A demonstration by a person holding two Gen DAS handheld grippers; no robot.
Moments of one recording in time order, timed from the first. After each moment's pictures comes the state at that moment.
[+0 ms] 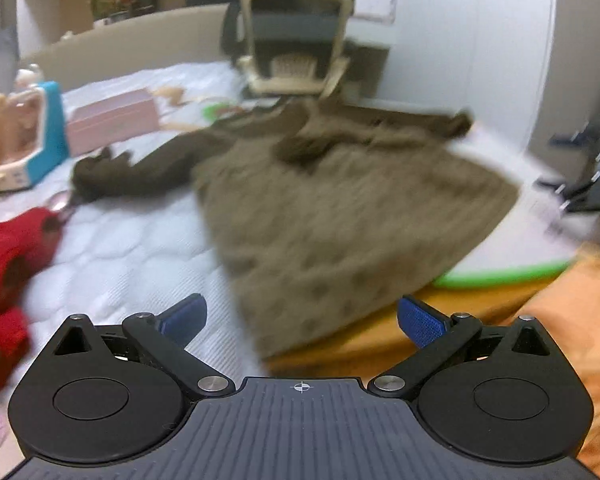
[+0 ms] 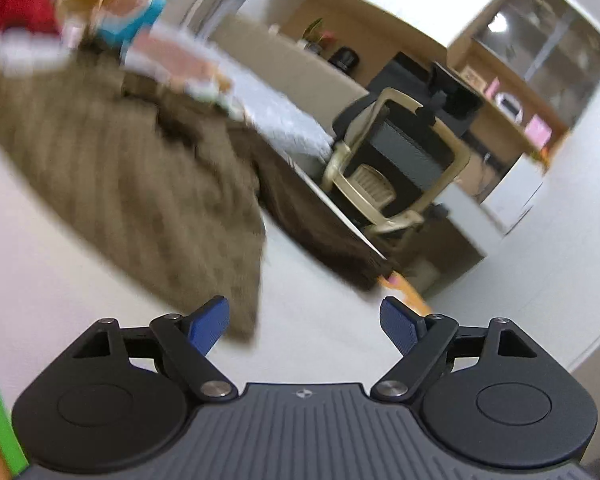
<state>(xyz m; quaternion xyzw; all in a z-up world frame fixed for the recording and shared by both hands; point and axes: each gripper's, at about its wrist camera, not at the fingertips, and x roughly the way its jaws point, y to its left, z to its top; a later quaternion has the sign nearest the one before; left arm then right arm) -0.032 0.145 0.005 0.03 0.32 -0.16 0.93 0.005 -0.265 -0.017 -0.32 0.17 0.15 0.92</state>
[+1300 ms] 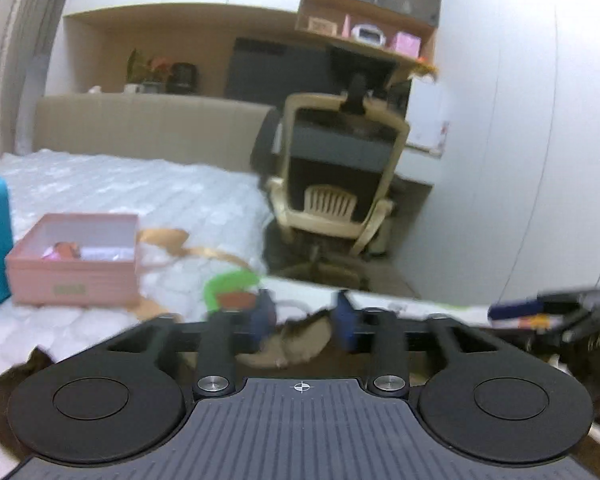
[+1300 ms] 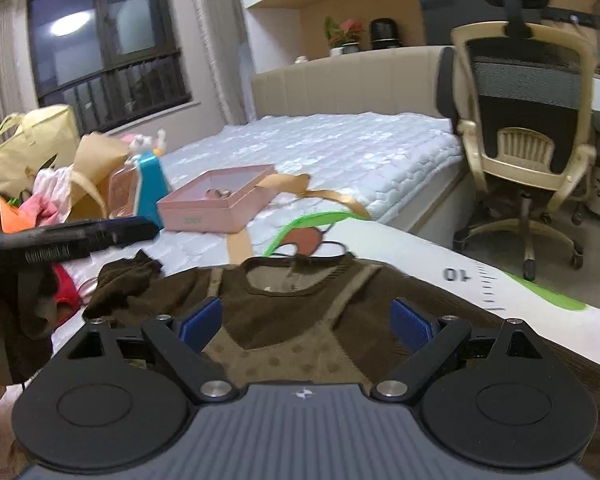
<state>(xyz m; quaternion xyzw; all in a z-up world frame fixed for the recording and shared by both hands) 0.225 0.130 0.050 -0.05 0.18 -0.08 0.98 0.261 -0.143 0.045 0.00 0.28 0.34 0.90</state>
